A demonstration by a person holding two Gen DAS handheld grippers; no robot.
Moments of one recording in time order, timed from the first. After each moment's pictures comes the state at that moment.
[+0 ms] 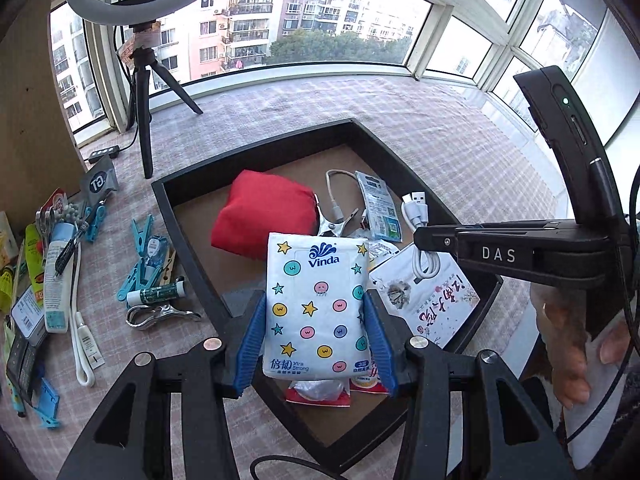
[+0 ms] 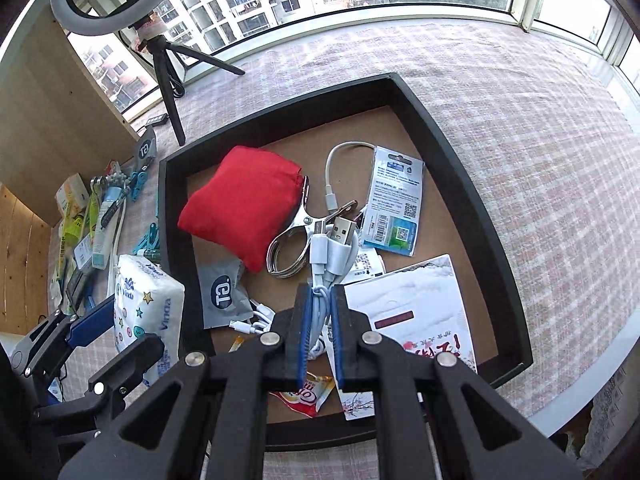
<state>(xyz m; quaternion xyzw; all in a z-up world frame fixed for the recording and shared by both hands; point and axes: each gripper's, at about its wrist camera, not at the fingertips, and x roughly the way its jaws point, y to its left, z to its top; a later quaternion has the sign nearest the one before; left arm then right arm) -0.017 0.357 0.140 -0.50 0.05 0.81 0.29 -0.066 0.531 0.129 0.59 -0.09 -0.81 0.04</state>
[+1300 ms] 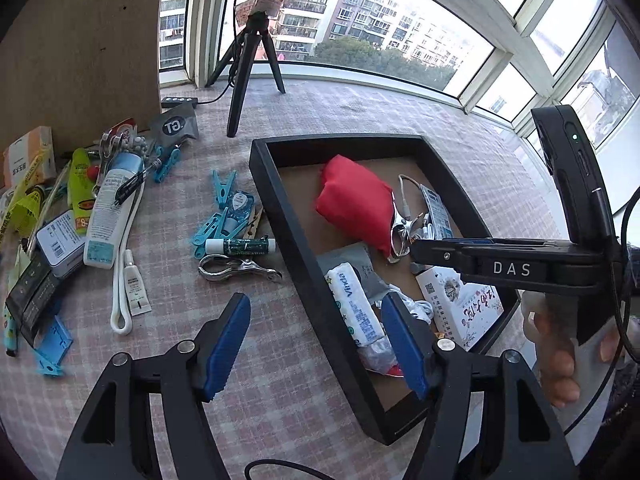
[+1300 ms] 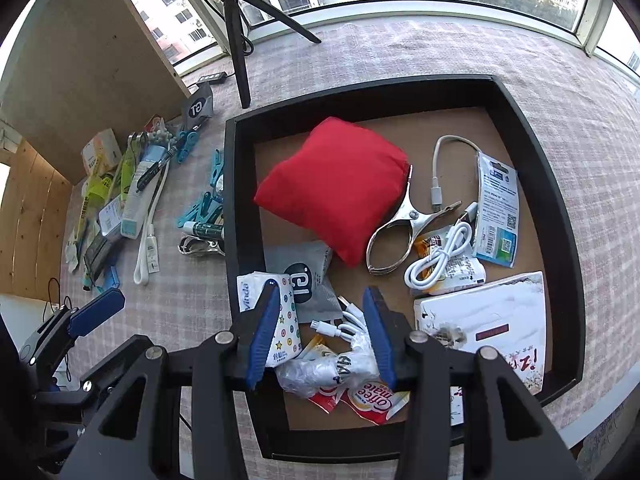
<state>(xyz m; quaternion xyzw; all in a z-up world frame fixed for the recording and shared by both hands) -0.021 0.252 0.129 -0.52 -0.04 0.82 0.22 -0.078 0.447 0.117 0.61 -0.05 -0.78 0.11</state>
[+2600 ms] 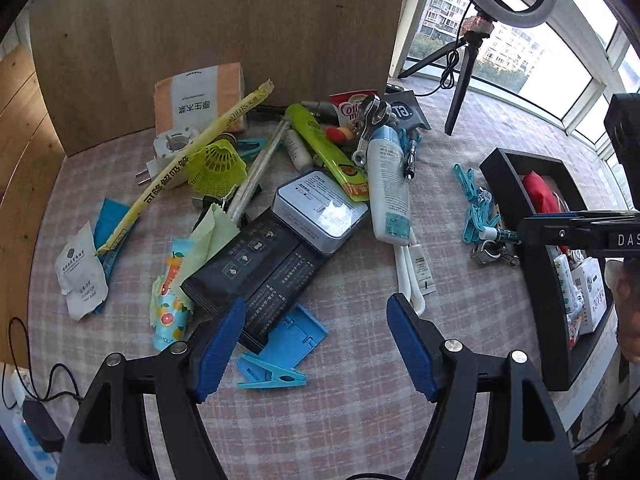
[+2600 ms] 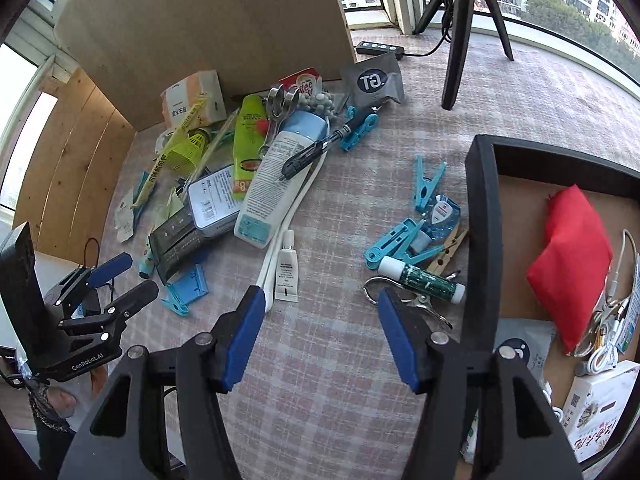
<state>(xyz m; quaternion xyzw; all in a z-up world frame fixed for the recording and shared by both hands) -0.062 0.025 0.086 -0.54 0.00 0.84 0.09 -0.110 0.249 0.105 0.61 -0.01 -0.75 0.25</state>
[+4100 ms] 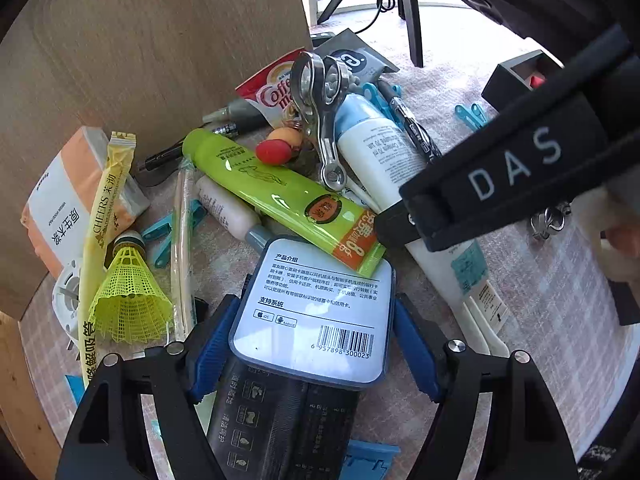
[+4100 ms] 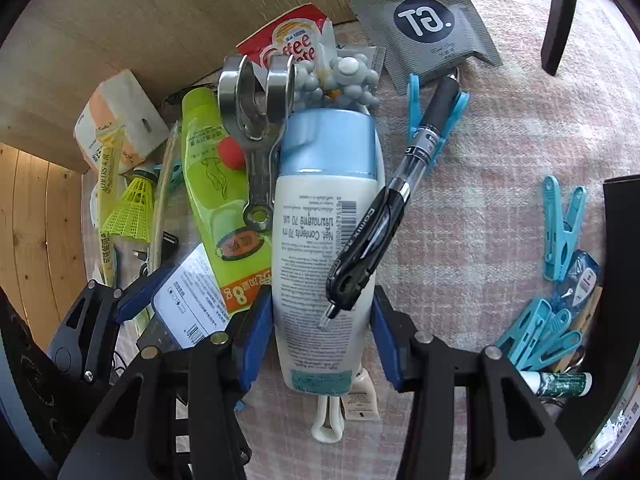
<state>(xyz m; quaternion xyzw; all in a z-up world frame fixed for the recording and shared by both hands) -0.148 0.086 0.018 -0.55 0.19 0.79 0.22 -0.196 0.144 0.016 0.71 -0.08 -0.68 0.17</state>
